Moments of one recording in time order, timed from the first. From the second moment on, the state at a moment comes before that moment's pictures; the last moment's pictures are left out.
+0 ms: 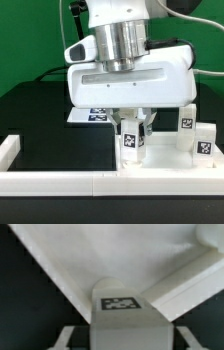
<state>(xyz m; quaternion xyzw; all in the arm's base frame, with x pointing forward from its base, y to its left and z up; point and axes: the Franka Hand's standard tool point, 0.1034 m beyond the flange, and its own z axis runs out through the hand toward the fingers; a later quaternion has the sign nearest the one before) 0.624 0.002 0.076 -0.94 0.34 -0.03 0.09</state>
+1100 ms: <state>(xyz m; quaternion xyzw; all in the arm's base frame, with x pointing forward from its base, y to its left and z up) 0.626 0.006 0.073 -0.90 0.42 -0.01 0.13</state>
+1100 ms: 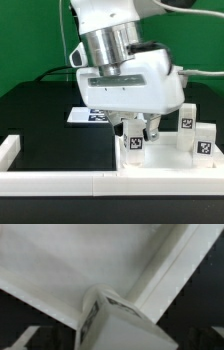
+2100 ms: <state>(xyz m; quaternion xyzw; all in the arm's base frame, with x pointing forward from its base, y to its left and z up) 0.628 0.008 0.077 -0.99 0.12 -0.05 0.07</state>
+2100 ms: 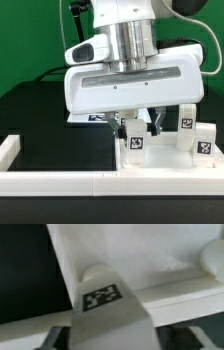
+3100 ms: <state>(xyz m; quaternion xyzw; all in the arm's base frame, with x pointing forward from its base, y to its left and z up) 0.626 0.010 0.073 -0.84 0.53 0.00 0.09</state>
